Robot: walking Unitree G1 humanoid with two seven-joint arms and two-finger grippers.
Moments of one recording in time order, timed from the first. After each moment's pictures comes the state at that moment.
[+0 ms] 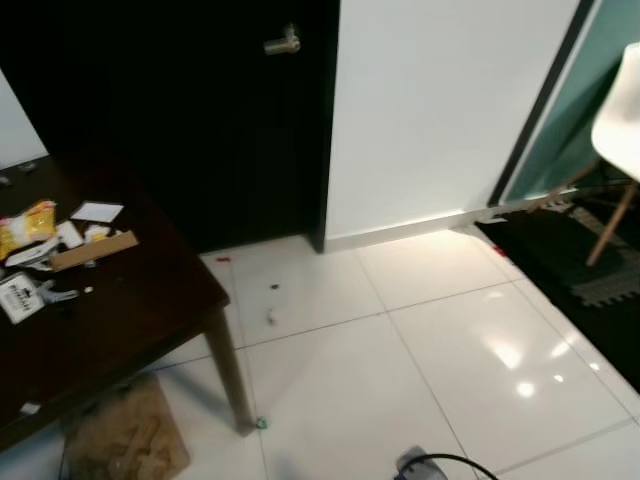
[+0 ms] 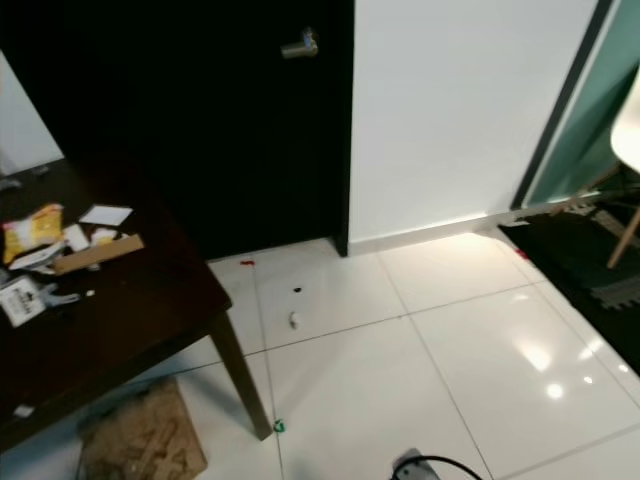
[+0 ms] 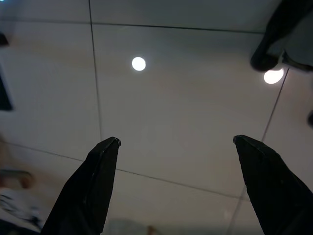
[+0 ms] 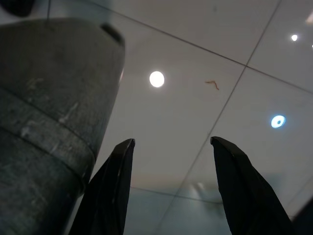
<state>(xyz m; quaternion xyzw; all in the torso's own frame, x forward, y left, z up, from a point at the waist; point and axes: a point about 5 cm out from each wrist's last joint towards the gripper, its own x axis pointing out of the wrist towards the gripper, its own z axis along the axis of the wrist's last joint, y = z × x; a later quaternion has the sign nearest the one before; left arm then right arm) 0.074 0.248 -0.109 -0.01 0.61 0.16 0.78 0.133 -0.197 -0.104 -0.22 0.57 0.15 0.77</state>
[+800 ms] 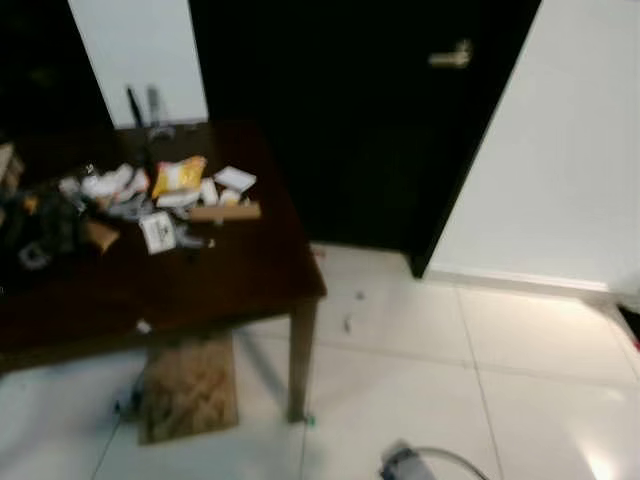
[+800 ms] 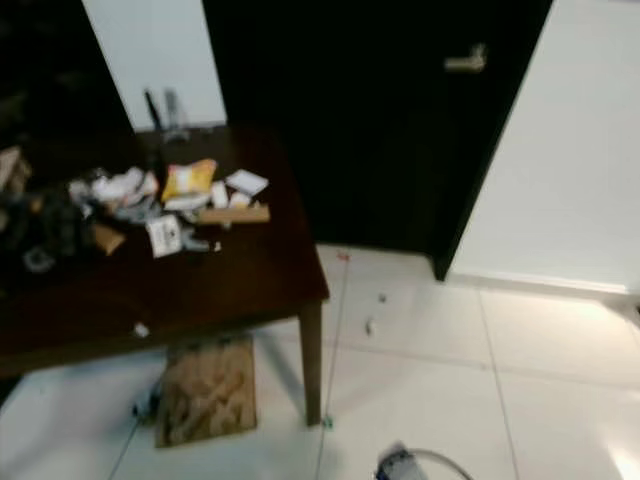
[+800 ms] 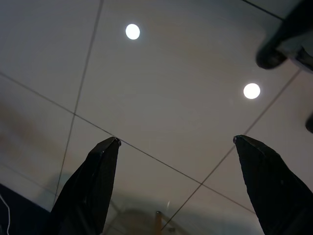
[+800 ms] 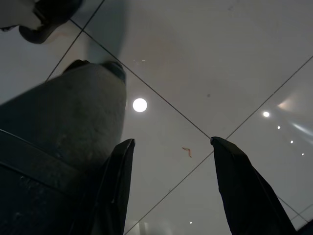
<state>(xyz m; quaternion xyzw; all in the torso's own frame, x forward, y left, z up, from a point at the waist) 0.062 0.257 -0.109 -0.02 0.61 0.17 0.77 0.144 -0.190 -0.101 -0.22 0.56 0.16 0.79</state>
